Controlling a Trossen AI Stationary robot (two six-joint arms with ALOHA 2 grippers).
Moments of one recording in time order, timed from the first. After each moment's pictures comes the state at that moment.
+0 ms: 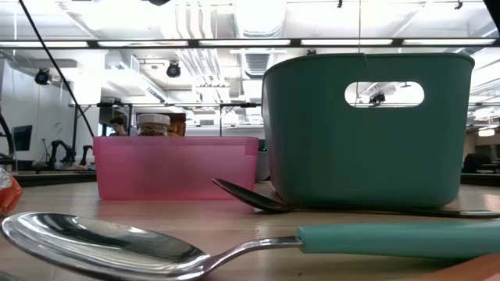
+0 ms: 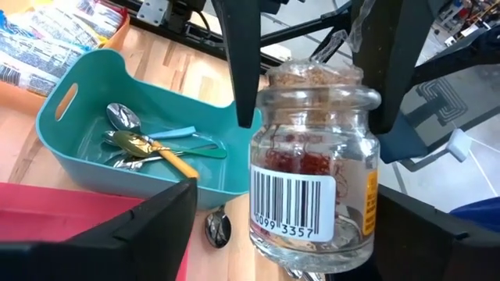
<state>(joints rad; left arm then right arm) -0.08 1.21 1.27 -0.60 0.20 -0.42 0.07 1.94 2.25 -0.88 -0.19 0.36</state>
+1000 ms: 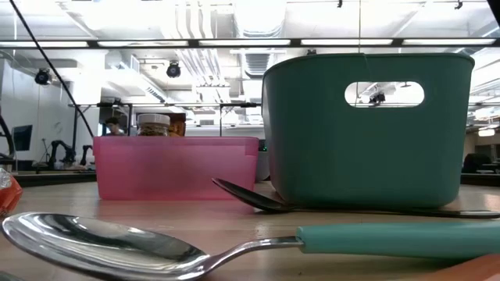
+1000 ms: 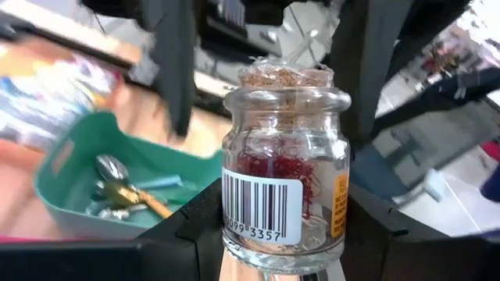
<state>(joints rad) -0.08 1.13 1.28 -0.51 0.17 -0.45 0.07 1.90 2.25 -0.76 -0.10 0.44</state>
